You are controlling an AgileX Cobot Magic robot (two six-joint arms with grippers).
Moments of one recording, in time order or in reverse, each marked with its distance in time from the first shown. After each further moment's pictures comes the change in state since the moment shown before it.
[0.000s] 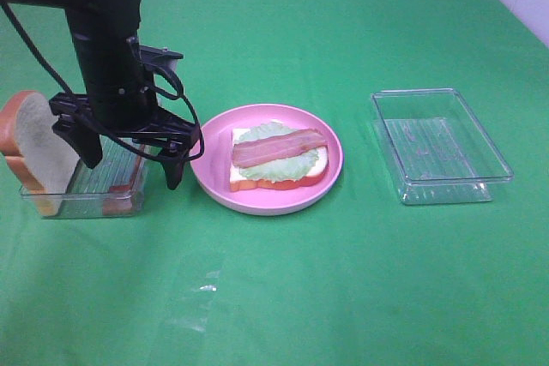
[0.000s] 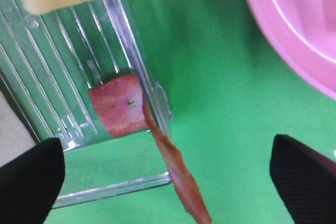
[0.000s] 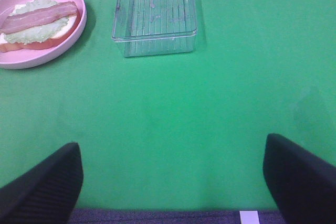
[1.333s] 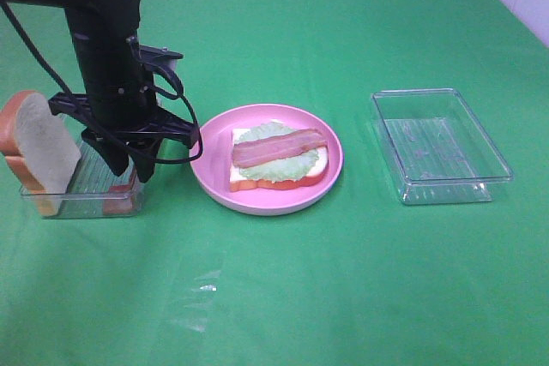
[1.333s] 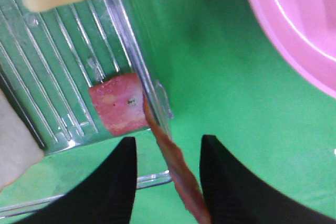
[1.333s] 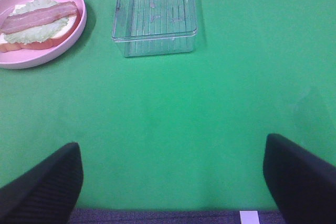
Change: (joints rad) left arm 0.000 0.000 0.000 0.000 0.009 0.000; right arm 0.000 0.000 0.000 0.000 0.000 0.000
